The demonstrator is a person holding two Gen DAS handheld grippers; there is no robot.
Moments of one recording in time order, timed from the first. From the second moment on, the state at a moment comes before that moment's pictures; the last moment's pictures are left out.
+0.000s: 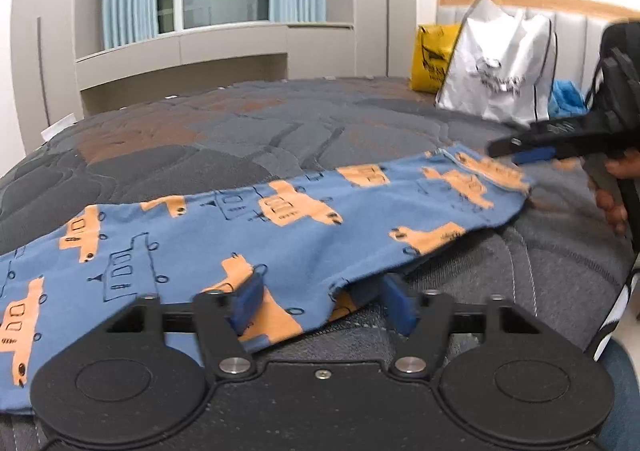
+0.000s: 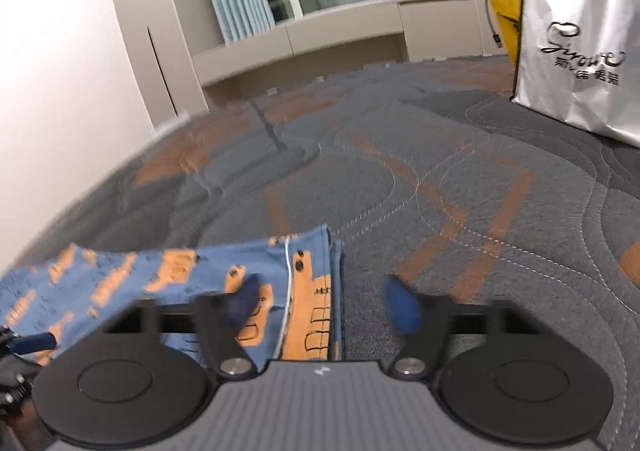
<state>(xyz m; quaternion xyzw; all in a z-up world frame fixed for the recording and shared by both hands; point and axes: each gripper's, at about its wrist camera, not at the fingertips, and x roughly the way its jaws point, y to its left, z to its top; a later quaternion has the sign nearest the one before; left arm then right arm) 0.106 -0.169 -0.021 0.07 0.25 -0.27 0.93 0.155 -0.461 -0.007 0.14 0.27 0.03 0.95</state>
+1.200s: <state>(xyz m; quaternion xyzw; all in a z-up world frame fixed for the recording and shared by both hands) 0.098 0.034 0.001 -0.06 0.21 0.07 0.97 0.125 -0.455 -0.015 0.21 0.24 -0.04 0.95</state>
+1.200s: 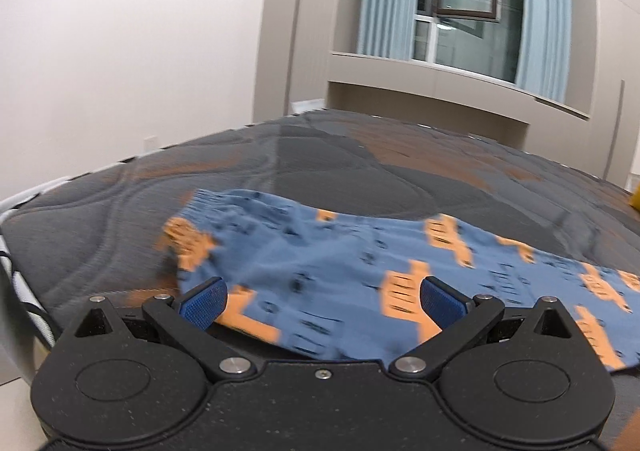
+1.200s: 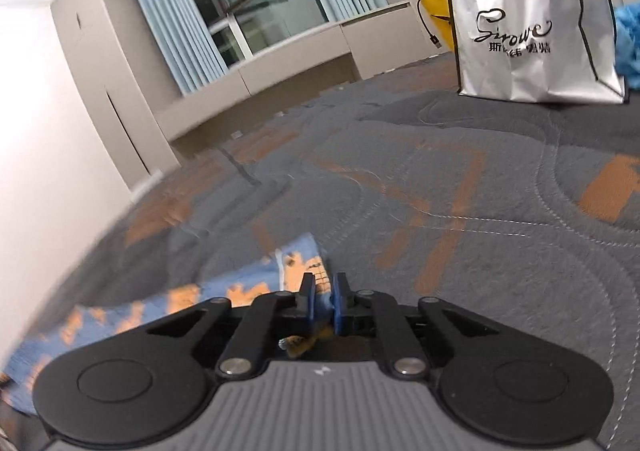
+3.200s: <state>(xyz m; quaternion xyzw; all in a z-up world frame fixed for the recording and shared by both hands) 0.179 0.084 -0.005 0.14 0.27 0.19 0.94 0.162 -0.268 -0.018 -0.05 0.27 0.02 0.96</state>
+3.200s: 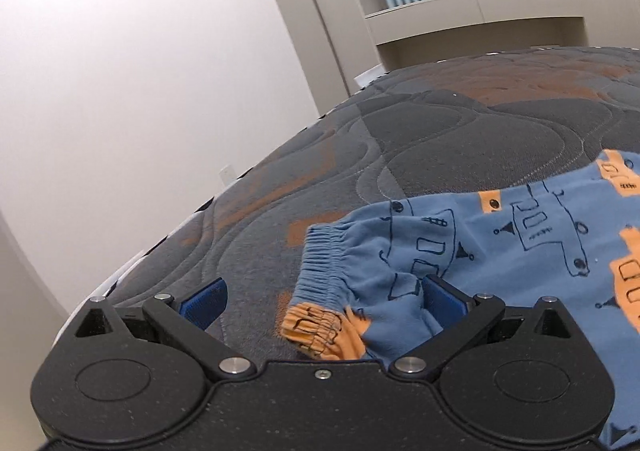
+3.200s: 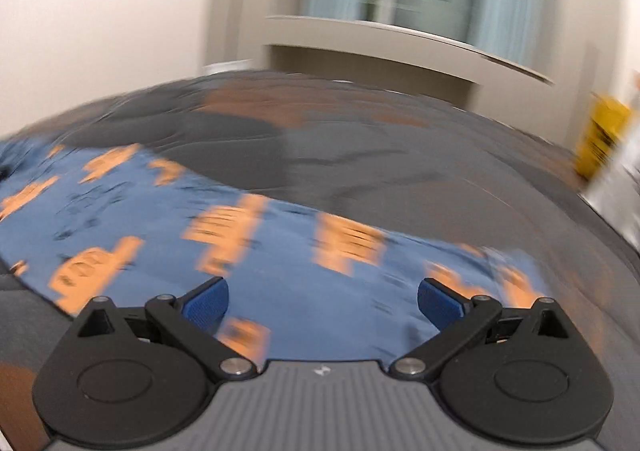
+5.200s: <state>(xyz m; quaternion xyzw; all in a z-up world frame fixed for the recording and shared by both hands) 0.259 -0.203 -0.007 -0.24 0.41 -0.41 0.78 0.112 -0.205 -0.032 -0.22 0.19 0.05 0.95</state>
